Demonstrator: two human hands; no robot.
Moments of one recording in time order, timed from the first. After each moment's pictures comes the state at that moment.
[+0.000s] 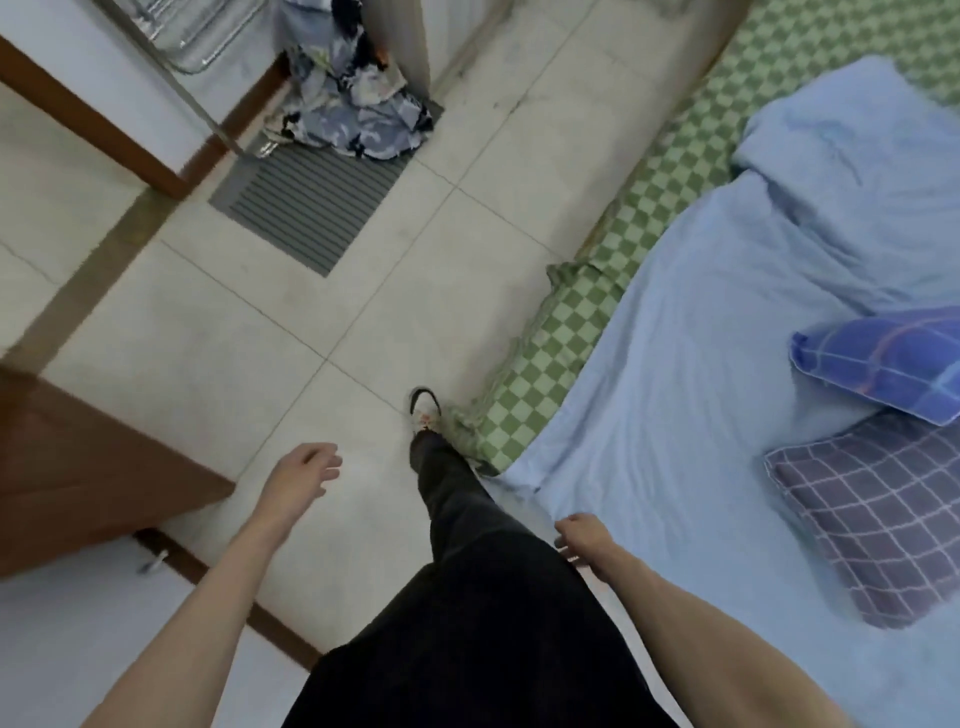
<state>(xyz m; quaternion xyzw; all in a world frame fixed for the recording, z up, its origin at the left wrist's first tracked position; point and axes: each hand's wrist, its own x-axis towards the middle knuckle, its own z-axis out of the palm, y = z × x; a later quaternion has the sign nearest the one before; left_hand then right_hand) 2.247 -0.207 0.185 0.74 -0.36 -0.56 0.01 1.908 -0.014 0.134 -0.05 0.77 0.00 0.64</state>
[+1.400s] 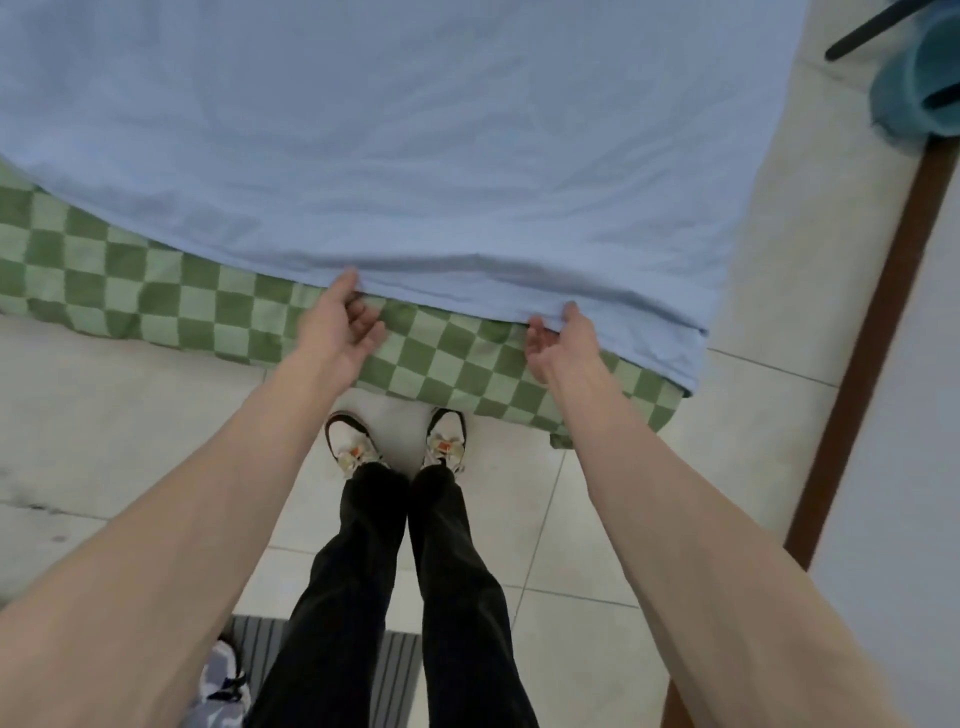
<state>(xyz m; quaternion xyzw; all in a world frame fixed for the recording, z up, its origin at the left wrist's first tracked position) 1.638 -0.418 -0.163 0.37 -0.59 -0.56 -0.45 1.798 -0.234 -0.164 -0.75 0.00 0.64 0.17</state>
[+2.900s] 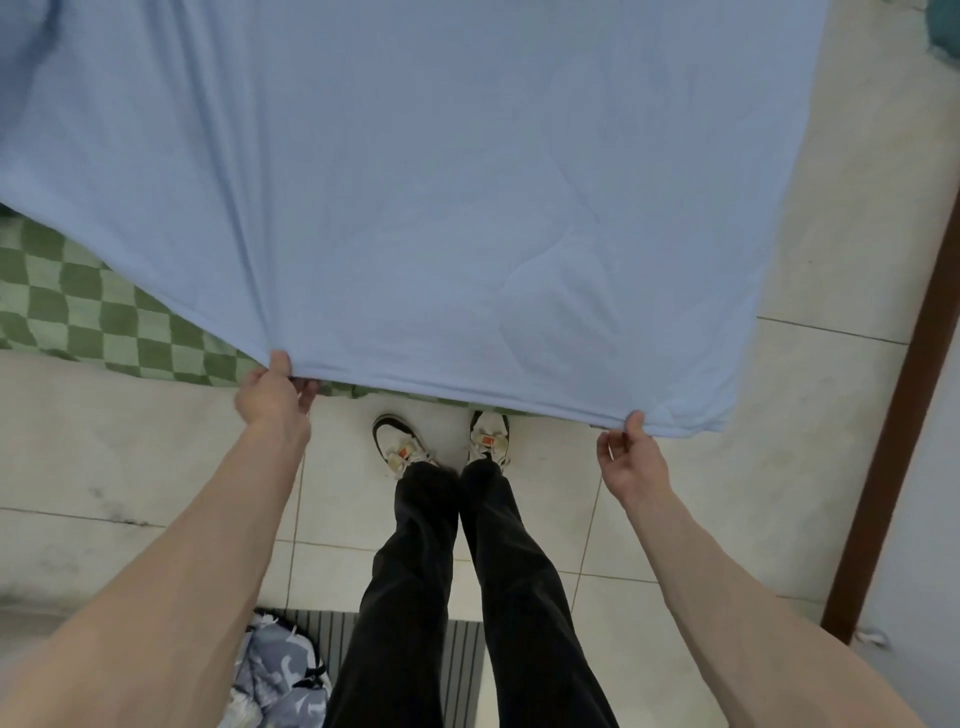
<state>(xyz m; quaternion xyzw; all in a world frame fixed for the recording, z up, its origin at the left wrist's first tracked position) 1.606 -0.521 -0.181 0.42 -0.70 -0.52 -0.27 1.951 -0.309 -0.191 -0.77 0.00 0.60 0.22</state>
